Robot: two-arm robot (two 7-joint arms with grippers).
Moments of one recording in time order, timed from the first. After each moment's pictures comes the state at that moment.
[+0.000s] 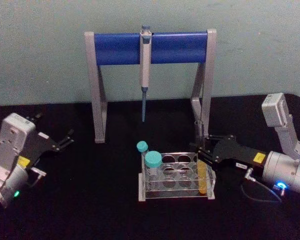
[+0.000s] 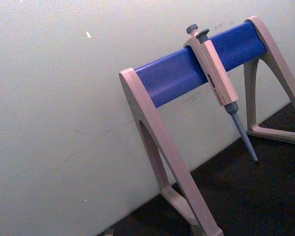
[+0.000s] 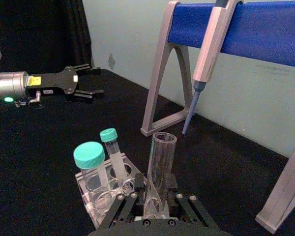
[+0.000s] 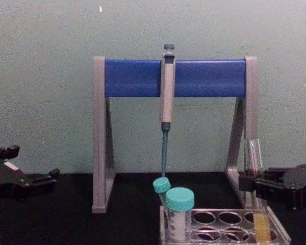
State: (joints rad) left arm -0.20 0.60 0.45 -1.41 -0.25 -0.12 0.03; right arm 0.31 0.59 -0.47 -1.40 0.57 0.04 0.66
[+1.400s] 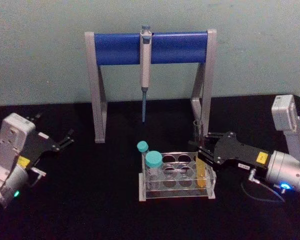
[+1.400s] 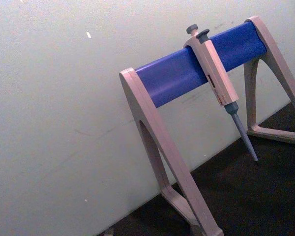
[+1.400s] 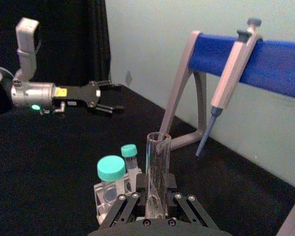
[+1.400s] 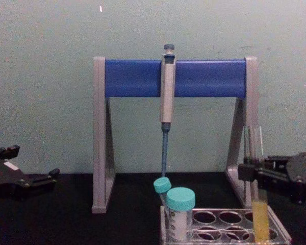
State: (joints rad) left arm -0.20 0.60 0.45 -1.41 -0.25 -0.12 0.03; right arm 0.30 0.60 -0.47 -1.41 0.57 -0.07 0.74
